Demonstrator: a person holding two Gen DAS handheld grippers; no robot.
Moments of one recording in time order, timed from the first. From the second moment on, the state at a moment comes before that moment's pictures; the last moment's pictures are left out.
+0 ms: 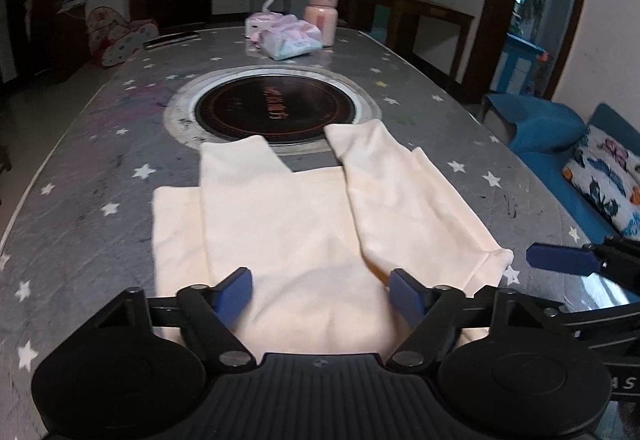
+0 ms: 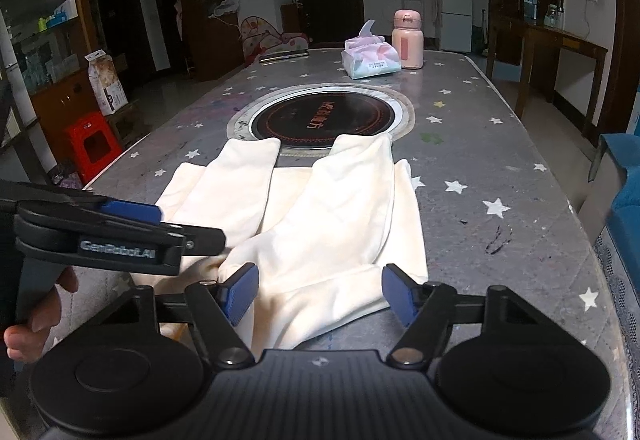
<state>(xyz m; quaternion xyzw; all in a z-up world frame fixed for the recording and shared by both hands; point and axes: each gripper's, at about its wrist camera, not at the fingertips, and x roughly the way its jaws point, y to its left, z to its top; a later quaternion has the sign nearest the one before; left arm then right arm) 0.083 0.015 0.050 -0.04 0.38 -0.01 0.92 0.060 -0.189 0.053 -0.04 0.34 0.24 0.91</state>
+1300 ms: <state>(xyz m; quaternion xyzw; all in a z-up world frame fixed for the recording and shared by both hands) 0.031 0.042 0.057 -0.04 0.36 -0.03 0.93 0.063 -0.179 0.056 -0.04 0.35 0.29 0.89</state>
